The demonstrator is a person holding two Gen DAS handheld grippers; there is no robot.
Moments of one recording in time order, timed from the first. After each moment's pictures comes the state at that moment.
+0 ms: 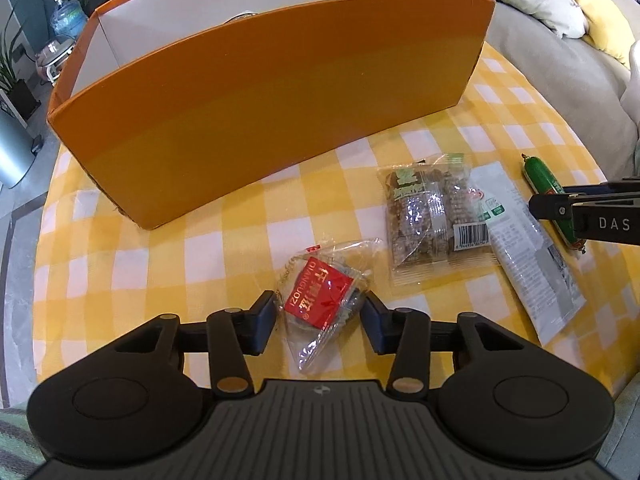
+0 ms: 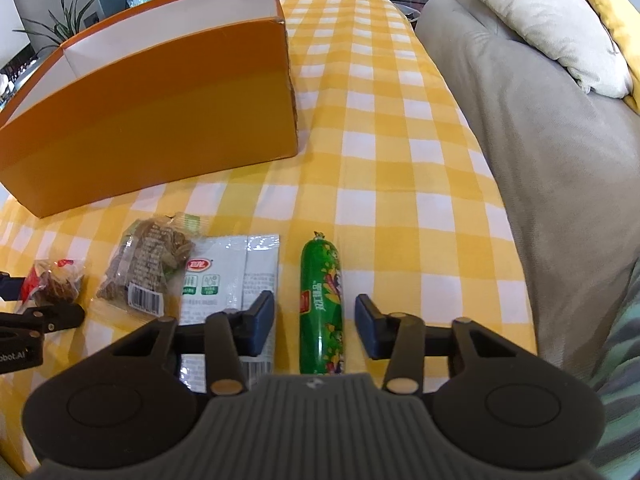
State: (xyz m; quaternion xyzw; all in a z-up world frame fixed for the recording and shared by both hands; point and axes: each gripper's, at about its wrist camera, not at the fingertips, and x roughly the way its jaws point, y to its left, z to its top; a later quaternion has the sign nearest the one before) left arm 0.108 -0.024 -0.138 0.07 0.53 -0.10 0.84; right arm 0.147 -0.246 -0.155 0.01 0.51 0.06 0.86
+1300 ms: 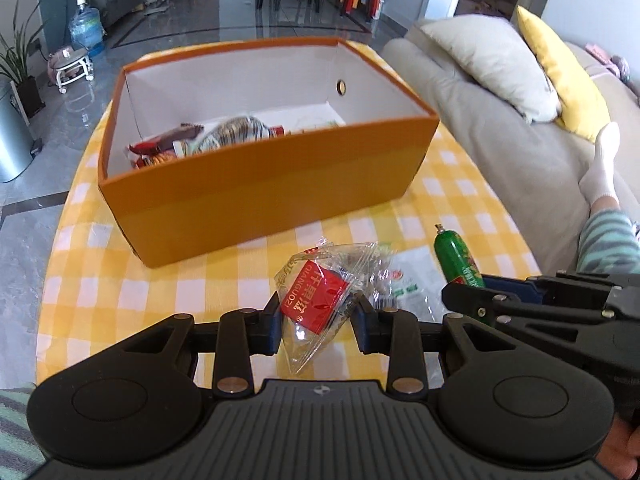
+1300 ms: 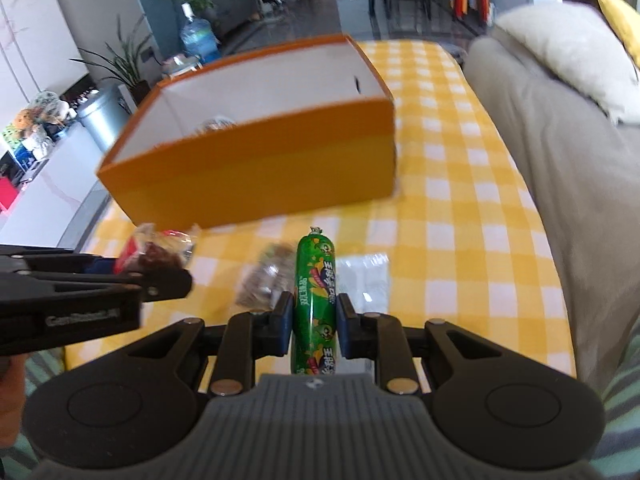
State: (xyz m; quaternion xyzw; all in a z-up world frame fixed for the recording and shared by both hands) left arm 0.085 -0.033 -0.064 -0.01 0.46 -0.10 0.88; right arm 0.094 -0.211 -0.085 0.05 0.45 0.14 0.88
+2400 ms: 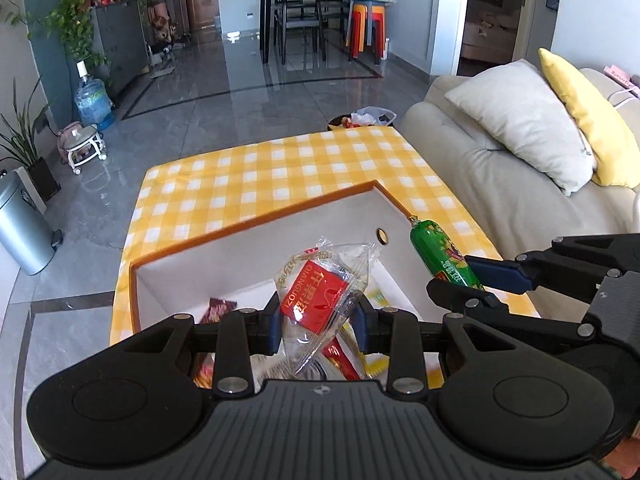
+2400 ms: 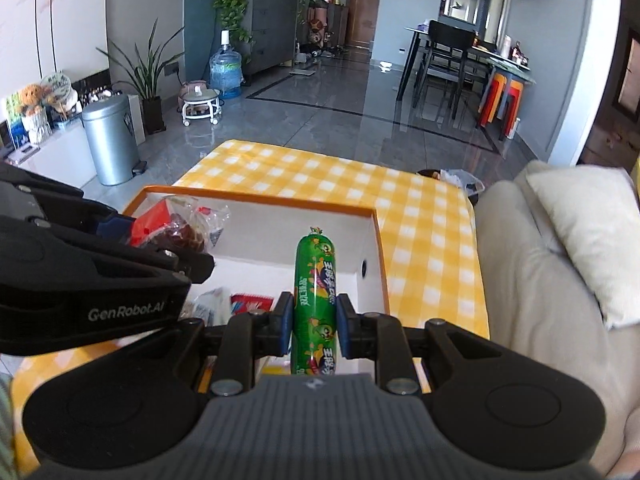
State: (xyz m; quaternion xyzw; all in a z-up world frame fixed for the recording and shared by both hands) left arm 0.233 -0.039 0.009 0.05 0.40 -0.09 0.91; right arm 0.244 -0.167 -0.004 -0.09 0.35 0.15 0.92
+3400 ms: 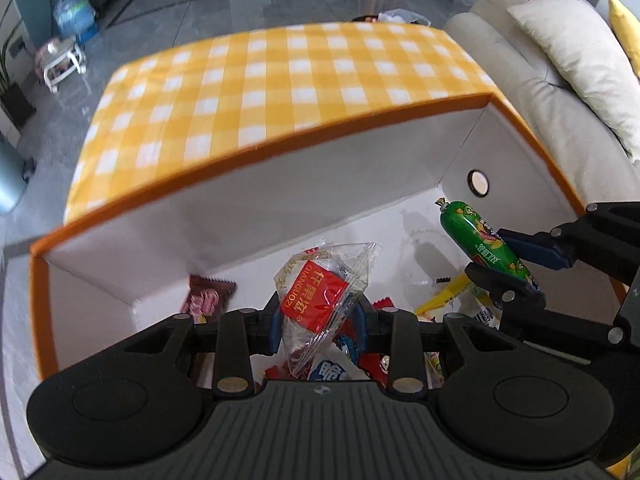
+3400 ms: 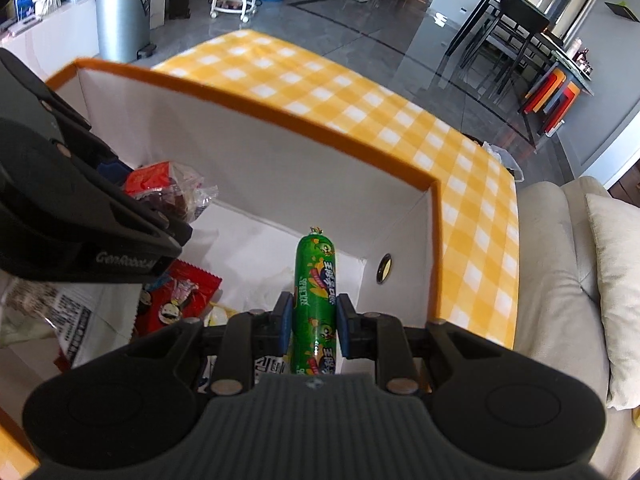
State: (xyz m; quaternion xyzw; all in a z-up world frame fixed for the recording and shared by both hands) left arm 0.343 -0.009 -0.099 0.03 0.54 -0.08 0.83; right arm 0.363 -0.119 -0.105 -0.23 0.44 0.18 0.85
